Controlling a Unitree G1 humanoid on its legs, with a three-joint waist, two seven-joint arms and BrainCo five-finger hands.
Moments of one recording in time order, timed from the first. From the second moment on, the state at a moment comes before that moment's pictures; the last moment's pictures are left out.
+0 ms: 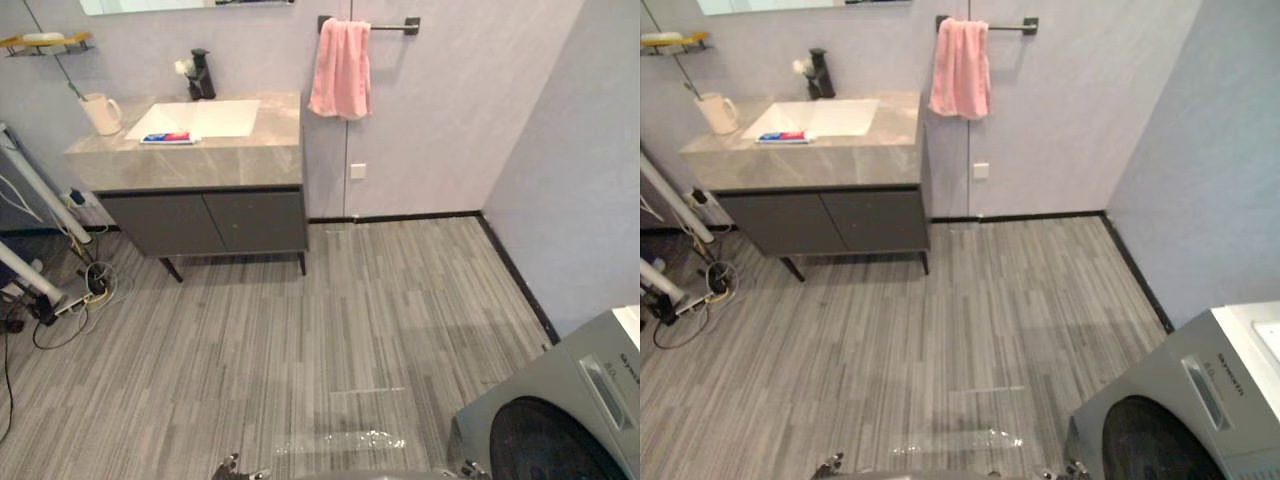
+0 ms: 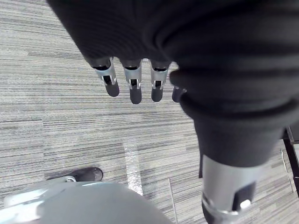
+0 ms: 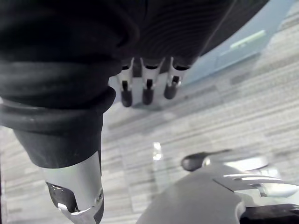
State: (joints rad) left arm 0.17 0.14 -0.08 1.11 -0.01 -0.14 0.09; right arm 0.19 -0.13 -0.07 1.08 0.18 -0.11 -0.09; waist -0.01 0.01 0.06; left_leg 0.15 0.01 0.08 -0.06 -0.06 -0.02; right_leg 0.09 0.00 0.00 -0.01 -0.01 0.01
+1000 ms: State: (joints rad) left arm 0.13 0.16 -0.01 1.08 0.01 -0.14 0.09; right arm 0.18 -0.08 -0.13 1.02 0.16 -0.11 -0.11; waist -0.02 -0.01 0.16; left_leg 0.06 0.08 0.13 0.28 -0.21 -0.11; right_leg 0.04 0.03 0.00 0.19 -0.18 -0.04
